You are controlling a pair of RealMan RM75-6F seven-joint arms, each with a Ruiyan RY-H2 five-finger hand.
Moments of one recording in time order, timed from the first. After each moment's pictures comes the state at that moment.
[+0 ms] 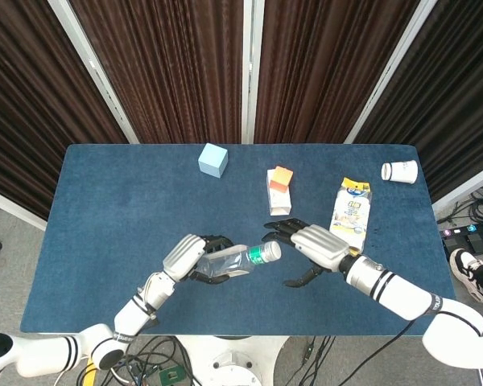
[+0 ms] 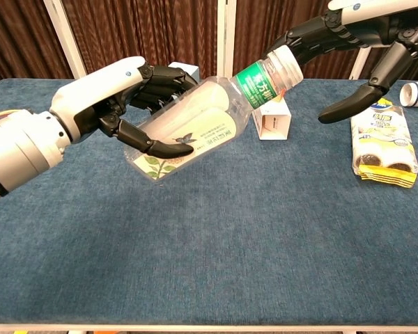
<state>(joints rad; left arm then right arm) -0.65 -1.71 -0.11 -1.44 1.56 1.16 -0.37 0.84 -0.91 0.14 -1.91 -1.55 0.64 0.48</state>
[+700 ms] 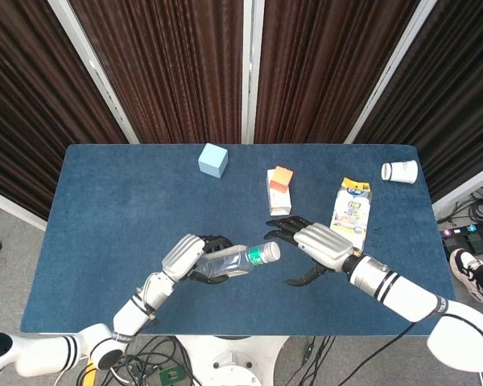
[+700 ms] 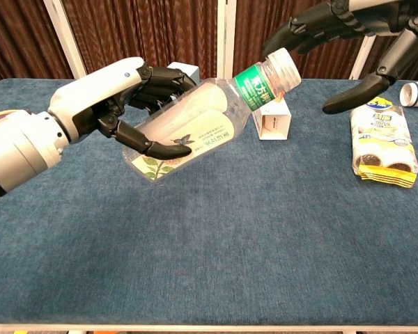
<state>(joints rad) -0.66 -1.71 -0.10 -1.44 1.56 1.17 -0.36 0.84 -0.89 0.11 -1.92 -1.56 0.68 0.47</state>
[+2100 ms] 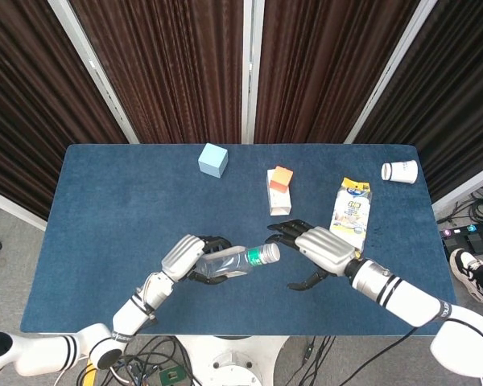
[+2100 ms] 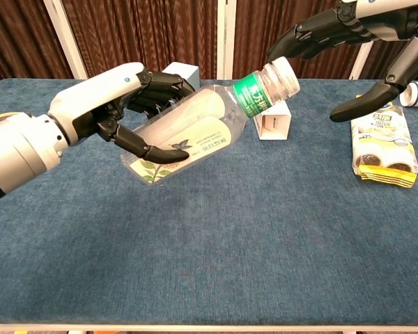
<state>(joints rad) -0.66 -1.71 -0.09 -1.43 1.55 1.16 -0.35 0.84 -0.87 0.09 -1.95 -1.58 0.71 0.45</state>
